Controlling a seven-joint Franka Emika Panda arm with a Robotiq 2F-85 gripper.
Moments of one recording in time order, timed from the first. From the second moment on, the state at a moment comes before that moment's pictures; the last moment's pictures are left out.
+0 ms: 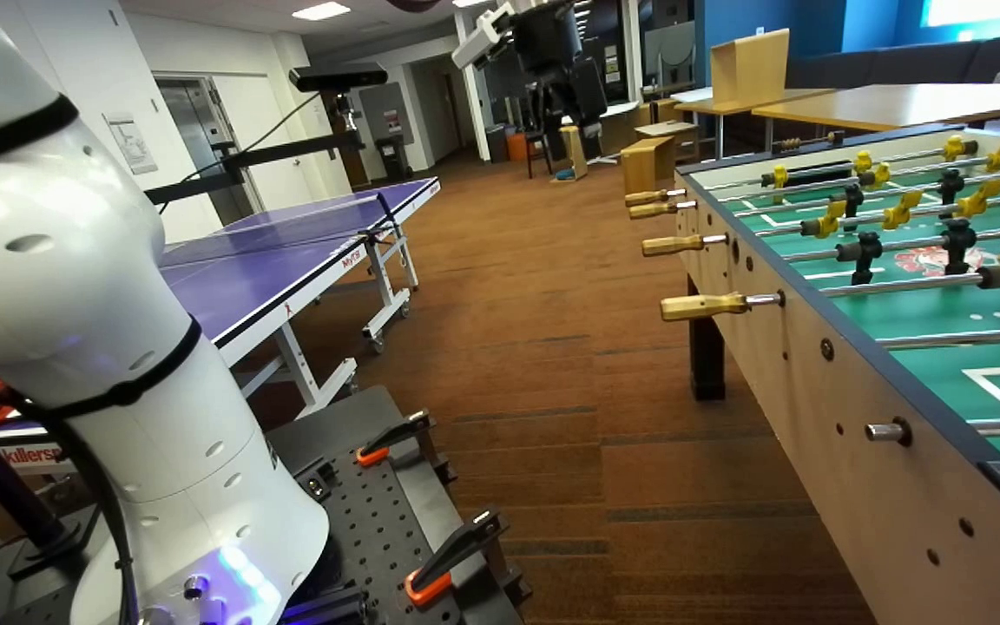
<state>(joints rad) 0.01 -0.15 0.16 -2.26 -0.09 2.20 0.36</state>
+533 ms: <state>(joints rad) 0.07 0.21 0.15 -1.96 0.02 2.34 0.42</state>
